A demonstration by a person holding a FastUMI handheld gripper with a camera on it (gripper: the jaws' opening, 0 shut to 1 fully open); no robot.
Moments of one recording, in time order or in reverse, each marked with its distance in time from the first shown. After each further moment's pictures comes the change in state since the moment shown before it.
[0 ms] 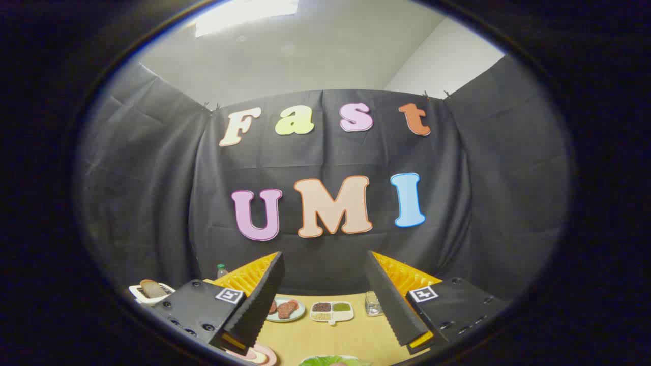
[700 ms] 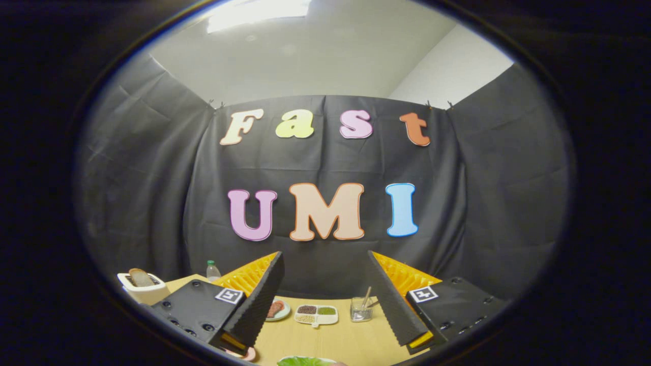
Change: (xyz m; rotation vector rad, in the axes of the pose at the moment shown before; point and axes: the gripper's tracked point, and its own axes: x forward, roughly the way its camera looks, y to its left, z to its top) arm -0.004 -0.019 0.005 -0.057 -0.027 0.015
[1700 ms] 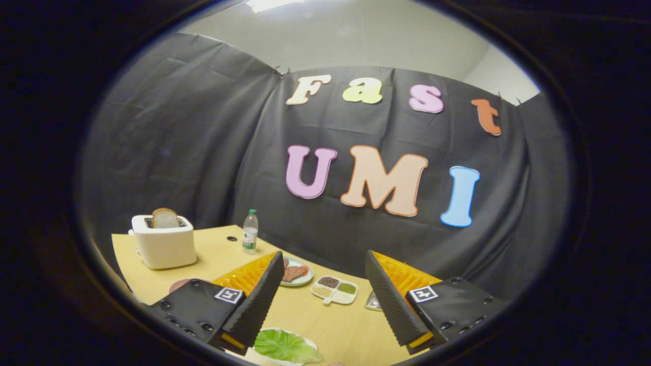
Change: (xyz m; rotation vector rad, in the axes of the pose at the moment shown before) arm 0.003 0.030 -0.100 -0.193 0.210 0.409
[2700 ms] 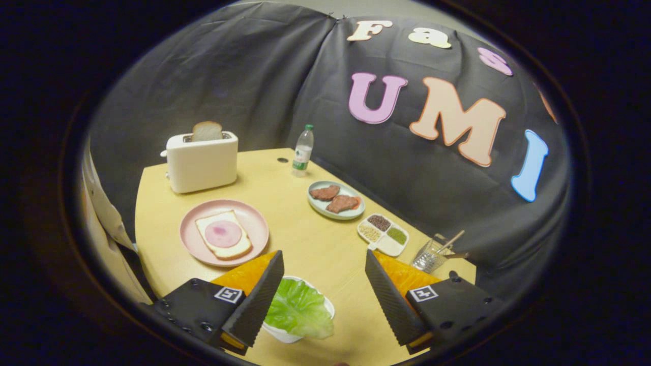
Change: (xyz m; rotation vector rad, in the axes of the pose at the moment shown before) arm 0.021 0.058 -0.162 -0.147 0.412 0.347
